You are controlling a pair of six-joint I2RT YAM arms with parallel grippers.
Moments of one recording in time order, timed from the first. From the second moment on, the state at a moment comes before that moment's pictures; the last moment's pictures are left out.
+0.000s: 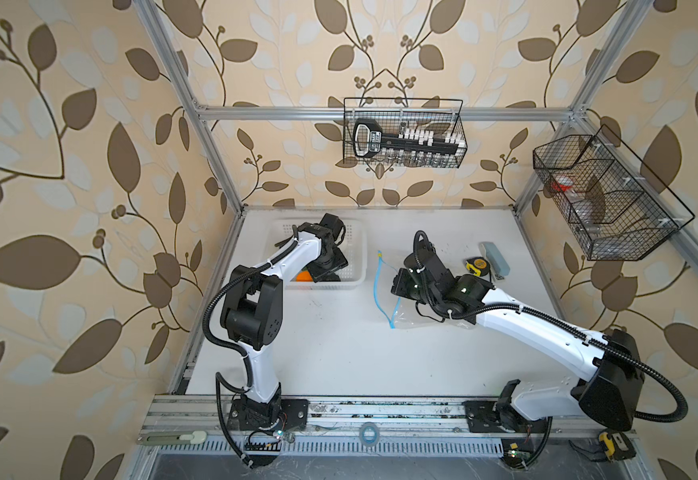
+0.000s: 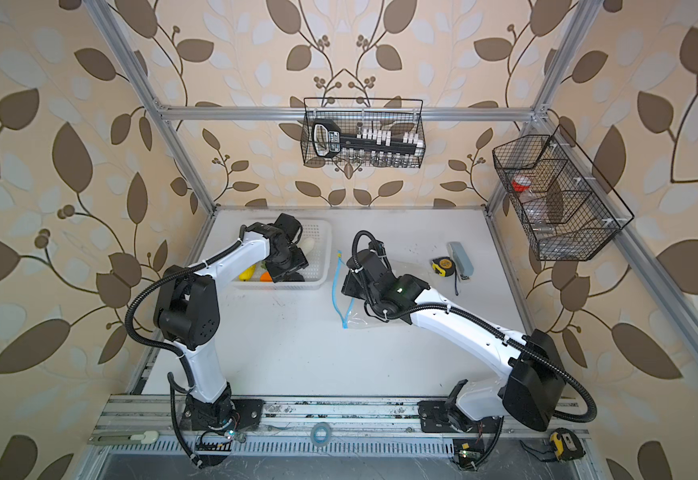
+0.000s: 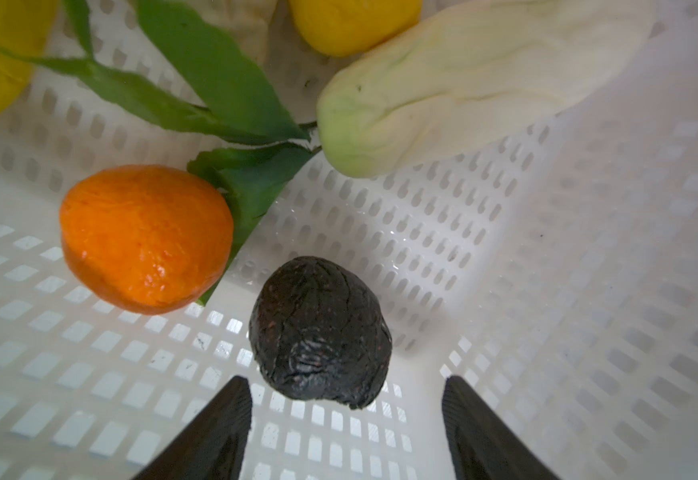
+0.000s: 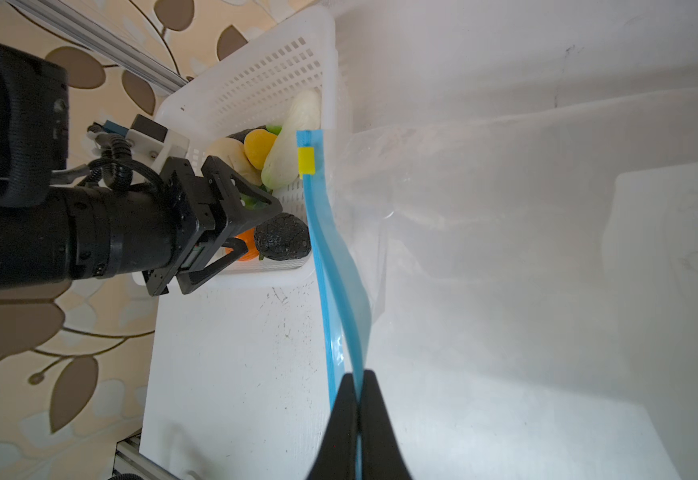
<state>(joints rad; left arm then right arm) -0.34 1.89 1.51 -0.93 -0.03 -0.89 0.80 1.38 1.14 -0.51 0.22 0.94</state>
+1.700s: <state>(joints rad) -0.38 1.97 1.47 -0.87 0.00 -0.90 0.78 1.41 1.13 -0.48 0.20 0.93</state>
